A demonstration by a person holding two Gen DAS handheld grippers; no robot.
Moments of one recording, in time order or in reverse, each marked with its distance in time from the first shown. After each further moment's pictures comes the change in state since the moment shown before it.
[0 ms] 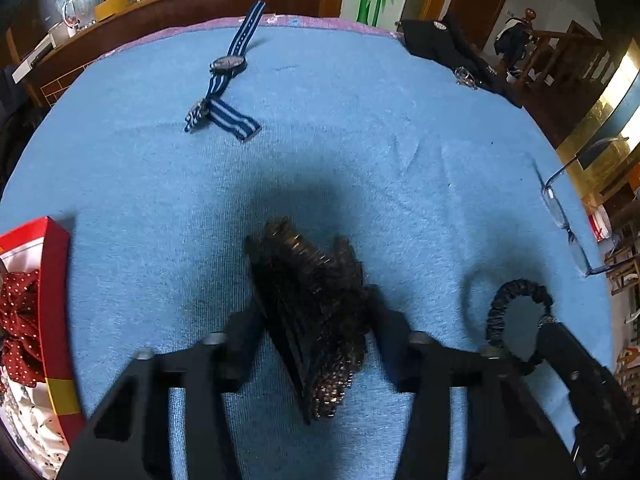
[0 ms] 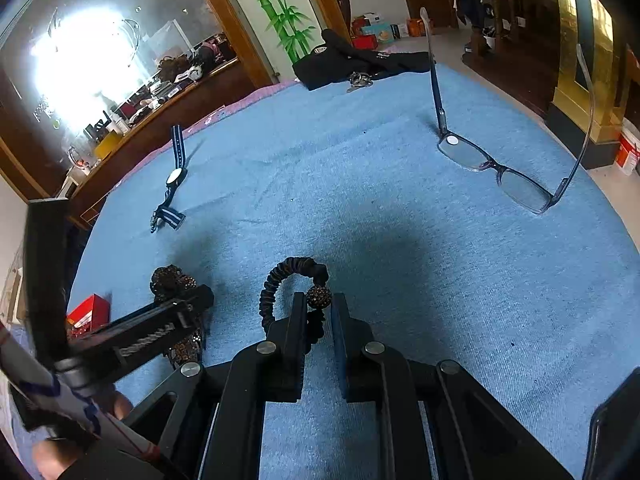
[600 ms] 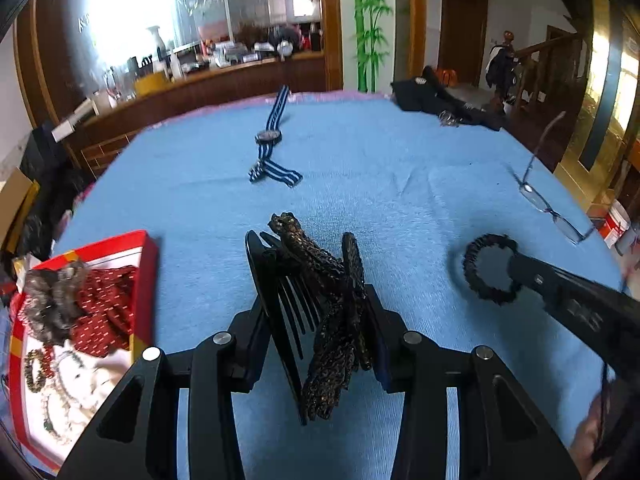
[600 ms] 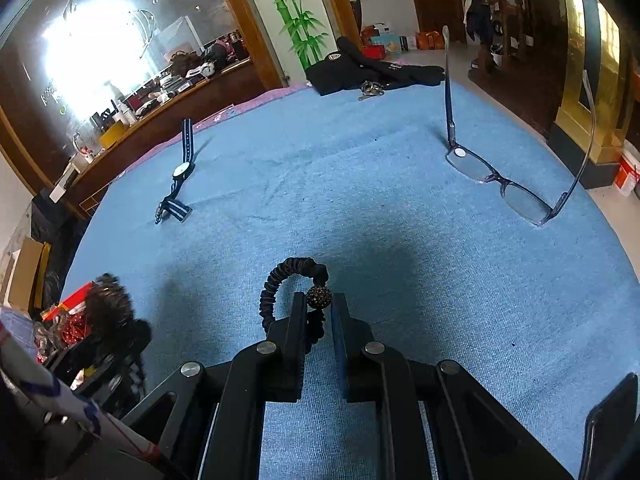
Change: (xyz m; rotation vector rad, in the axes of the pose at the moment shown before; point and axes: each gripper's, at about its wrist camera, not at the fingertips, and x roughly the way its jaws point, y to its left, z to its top) left arm -0.084 0.003 -0.069 0.107 -0.293 0.119; right arm -0.004 0.014 -0.008 -0.062 -0.027 -0.026
